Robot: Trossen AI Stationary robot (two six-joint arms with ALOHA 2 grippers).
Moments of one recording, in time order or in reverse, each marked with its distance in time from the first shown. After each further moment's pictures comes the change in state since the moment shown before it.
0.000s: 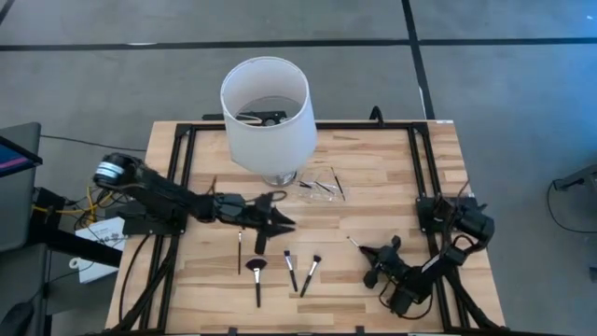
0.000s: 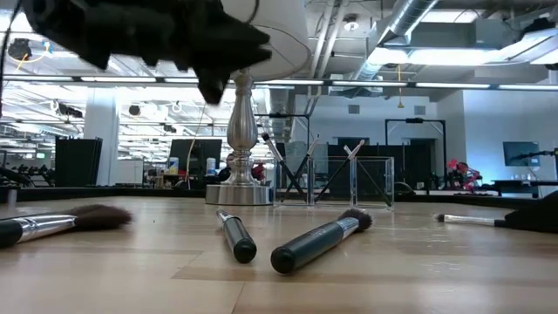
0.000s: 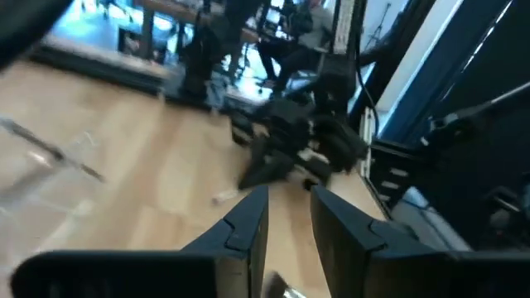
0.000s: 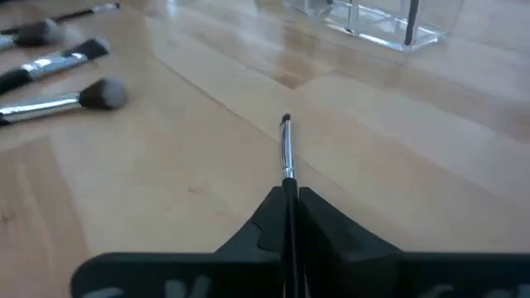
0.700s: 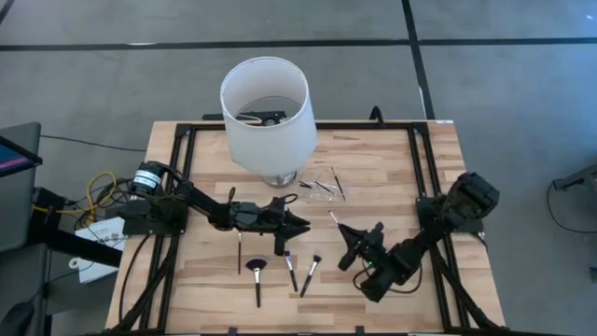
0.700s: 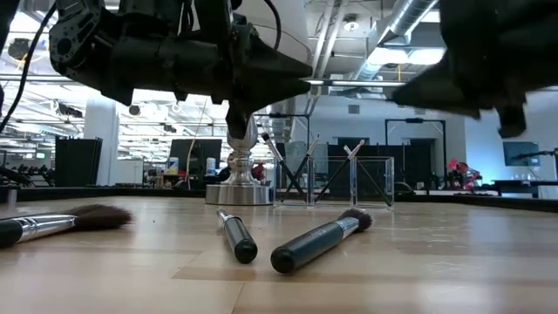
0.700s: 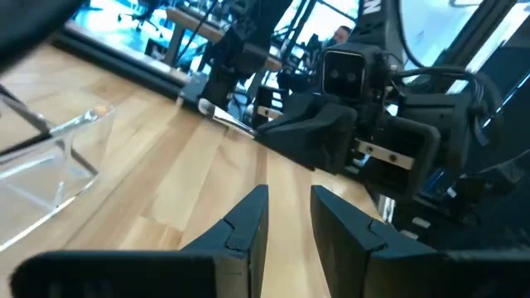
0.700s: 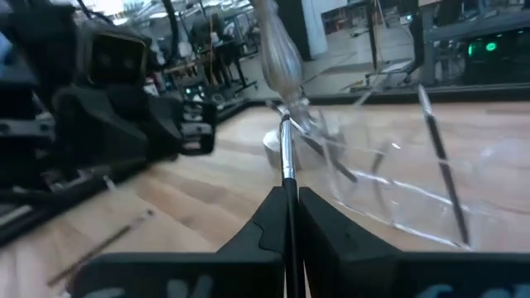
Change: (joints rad) left arm -0.016 0.330 0.089 0.323 -0.117 -0.122; right arm -0.250 -0.257 0.000 0.592 0.326 -0.626
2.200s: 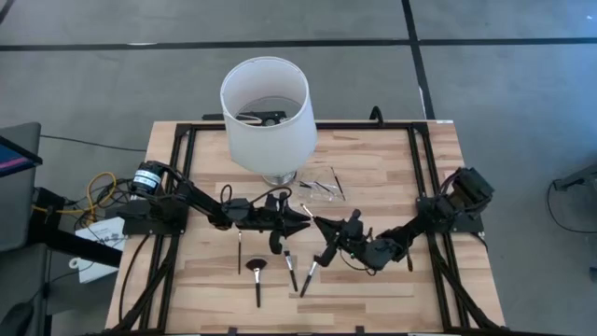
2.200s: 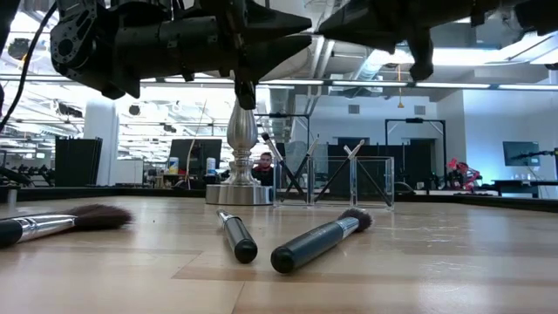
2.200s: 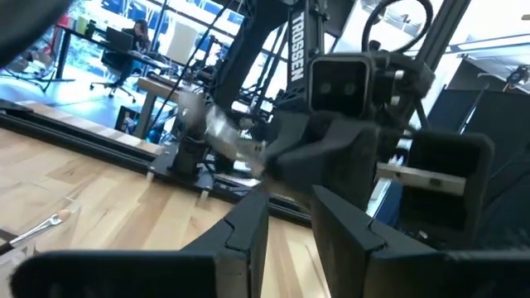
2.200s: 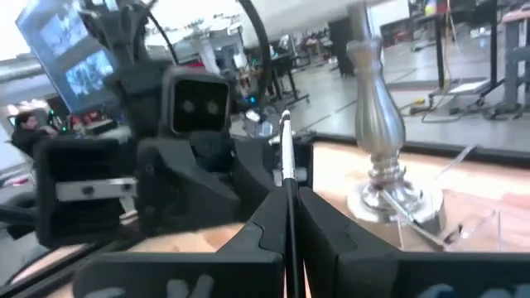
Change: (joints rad) left arm 0.010 -0.001 -0.003 0.214 0.031 0.094; right arm -0.171 -0.003 0.001 1.030 -0.292 -1.041
